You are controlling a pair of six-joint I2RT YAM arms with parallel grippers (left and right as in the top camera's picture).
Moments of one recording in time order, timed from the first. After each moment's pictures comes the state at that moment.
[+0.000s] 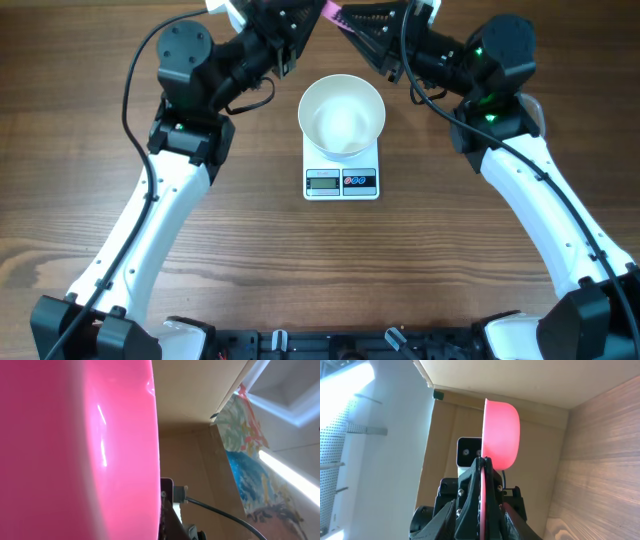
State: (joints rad) left arm -0.28 1.49 1.25 0.36 0.59 -1.44; right arm 0.28 1.55 1.26 0.49 -0.85 1.52
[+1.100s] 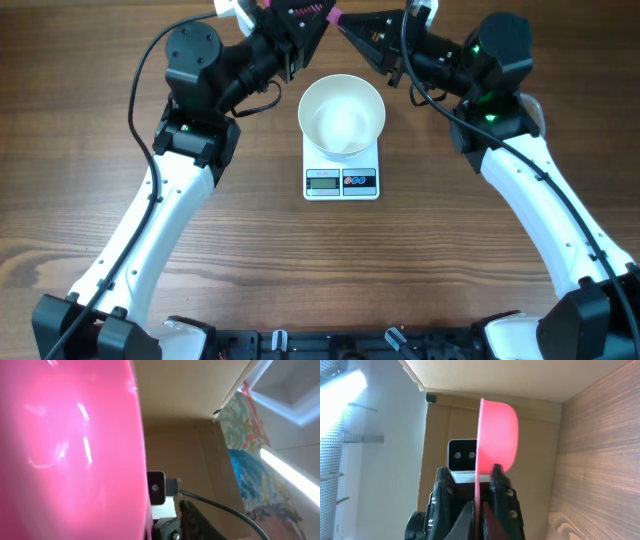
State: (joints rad) left arm -0.31 1.49 1.25 0.34 0.59 -1.45; right arm 0.28 1.55 1.26 0.43 -0.85 1.54
